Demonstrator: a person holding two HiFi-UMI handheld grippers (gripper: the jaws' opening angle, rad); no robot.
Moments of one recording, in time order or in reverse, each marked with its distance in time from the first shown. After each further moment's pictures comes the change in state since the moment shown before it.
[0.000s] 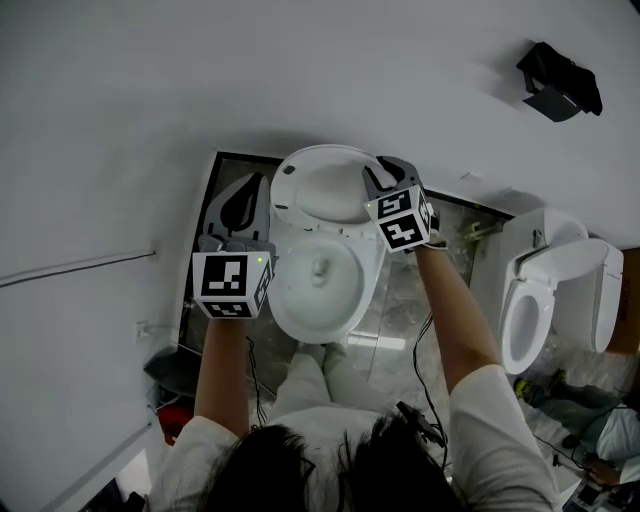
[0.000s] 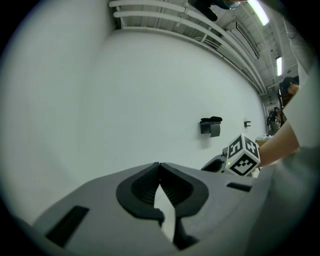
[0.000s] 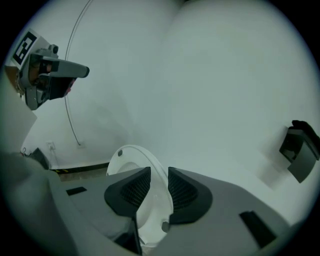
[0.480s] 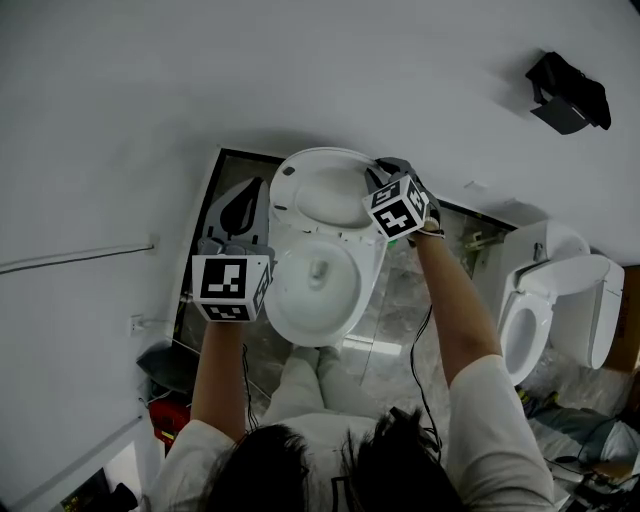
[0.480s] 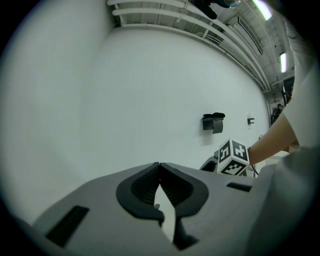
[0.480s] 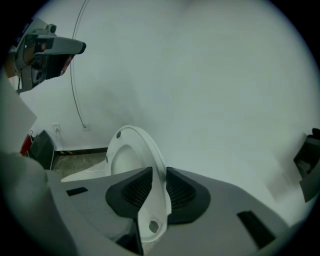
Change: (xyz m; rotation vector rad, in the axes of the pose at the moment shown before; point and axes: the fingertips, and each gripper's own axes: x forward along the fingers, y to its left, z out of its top) left arm 0.003 -0.006 -0.014 -0.002 0.038 0.039; right arm 0.040 -0.006 -0.031 -0.122 0.127 0.078
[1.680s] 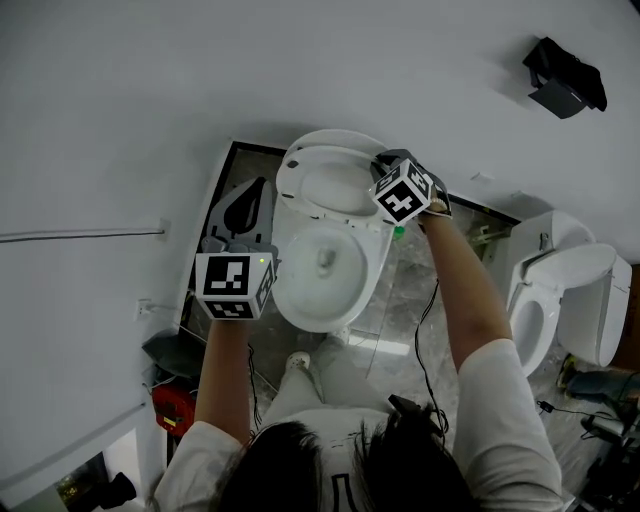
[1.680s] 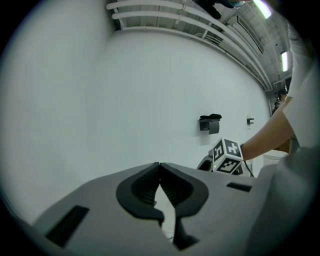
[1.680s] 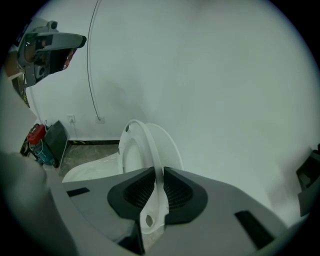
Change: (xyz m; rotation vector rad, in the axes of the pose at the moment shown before) left arm -0.058 -0.017 -0.002 -0.010 0.006 0.028; right arm -0.028 0.034 -0.007 -0.122 0.051 0.100
